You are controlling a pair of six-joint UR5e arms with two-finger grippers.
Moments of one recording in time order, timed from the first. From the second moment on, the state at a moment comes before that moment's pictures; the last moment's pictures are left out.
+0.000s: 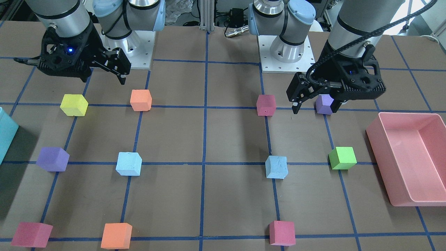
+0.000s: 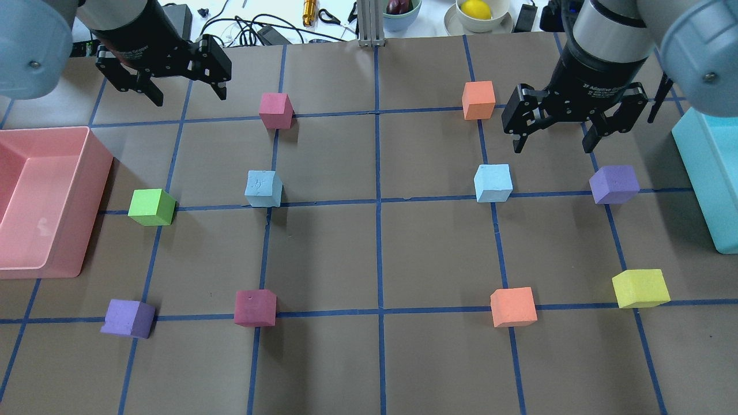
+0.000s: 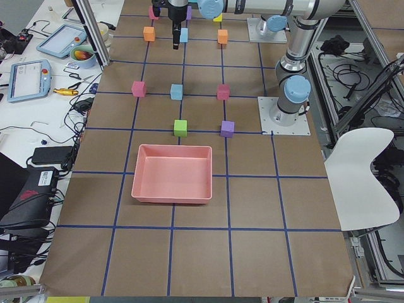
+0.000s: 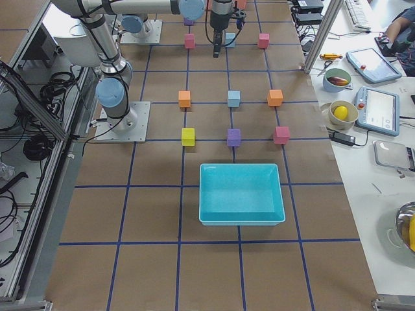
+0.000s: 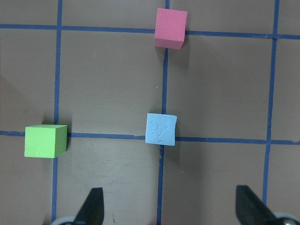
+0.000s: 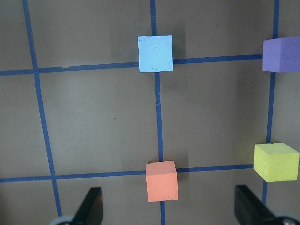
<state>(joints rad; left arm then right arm) -1.55 -1.65 -1.47 -1.47 1.57 -0.04 1.57 -1.60 1.58 -1.49 -1.57 0.05</state>
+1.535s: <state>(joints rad) -1.55 -1.65 -1.48 -1.47 1.57 -0.04 1.56 -1.53 1.60 -1.51 -1.57 0.04</state>
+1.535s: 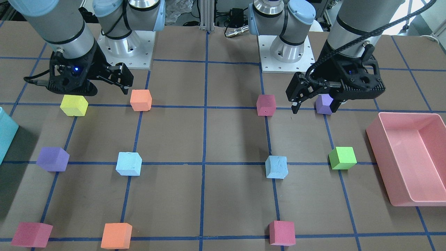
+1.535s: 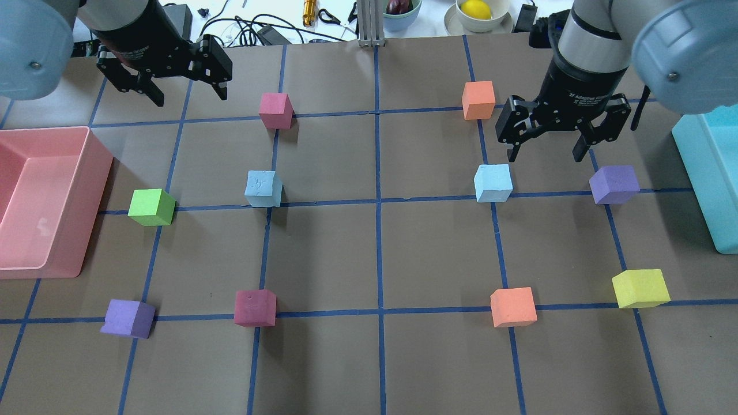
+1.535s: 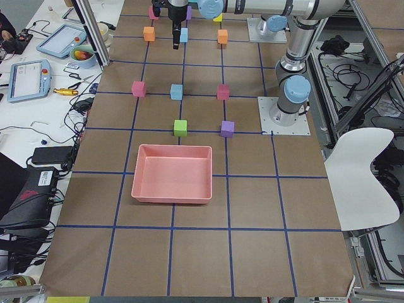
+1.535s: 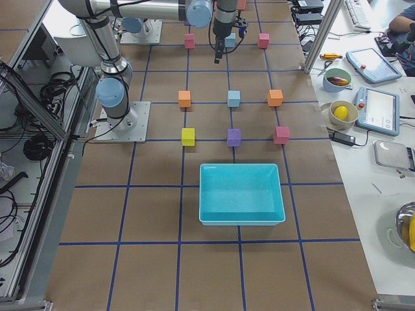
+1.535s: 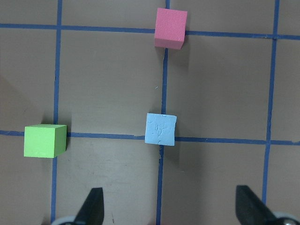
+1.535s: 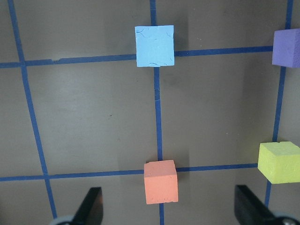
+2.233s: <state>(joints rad) -1.55 -1.65 -1.48 -1.47 1.57 -0.03 1.55 -1.26 1.60 -1.81 -1.56 0.04</state>
